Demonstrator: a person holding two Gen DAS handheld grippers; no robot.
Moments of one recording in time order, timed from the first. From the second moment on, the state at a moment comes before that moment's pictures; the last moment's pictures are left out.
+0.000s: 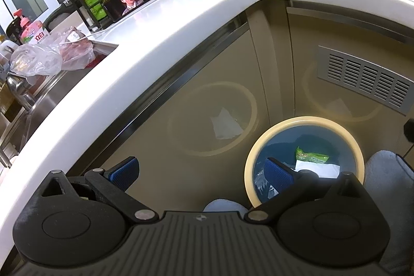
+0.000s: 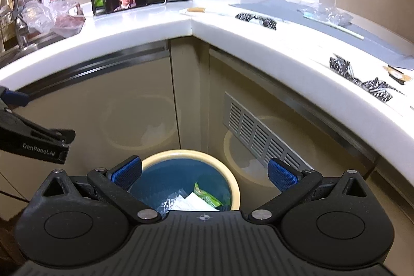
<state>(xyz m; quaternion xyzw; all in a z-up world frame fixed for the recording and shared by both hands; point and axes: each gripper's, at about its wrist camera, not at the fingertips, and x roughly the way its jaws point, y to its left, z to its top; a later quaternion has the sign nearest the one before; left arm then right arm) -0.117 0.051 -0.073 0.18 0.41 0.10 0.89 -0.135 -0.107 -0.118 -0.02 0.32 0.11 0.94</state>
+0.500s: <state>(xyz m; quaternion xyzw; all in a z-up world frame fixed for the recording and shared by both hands) -0.108 0.051 -0.054 0.13 0.43 0.06 0.89 -0.094 -0.160 -0.047 0.00 0.20 0.06 0.98</state>
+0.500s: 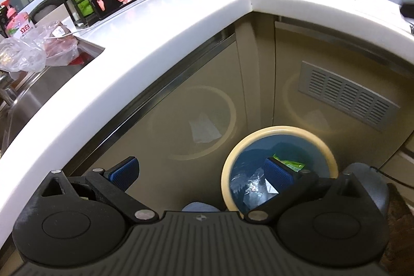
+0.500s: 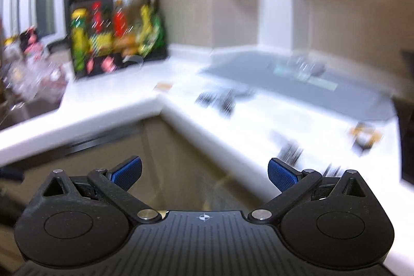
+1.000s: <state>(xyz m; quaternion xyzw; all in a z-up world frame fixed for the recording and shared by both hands) -0.080 0.046 -0.024 0.12 0.42 0.05 0.90 0.116 -0.292 -0.024 0.03 0.23 -0.13 0.96</state>
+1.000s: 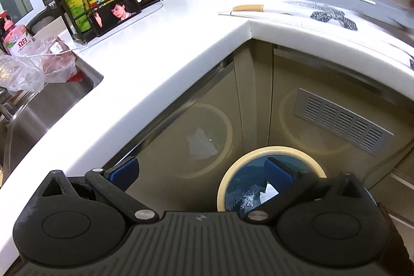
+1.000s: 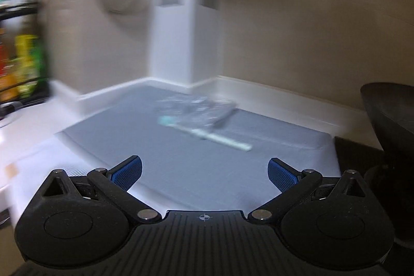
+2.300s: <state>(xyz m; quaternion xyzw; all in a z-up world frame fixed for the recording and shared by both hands) -0.048 0.011 0.000 0.15 0.39 0.00 0.91 0.086 -0.307 -0.059 -0.03 0.33 0.02 0.94</state>
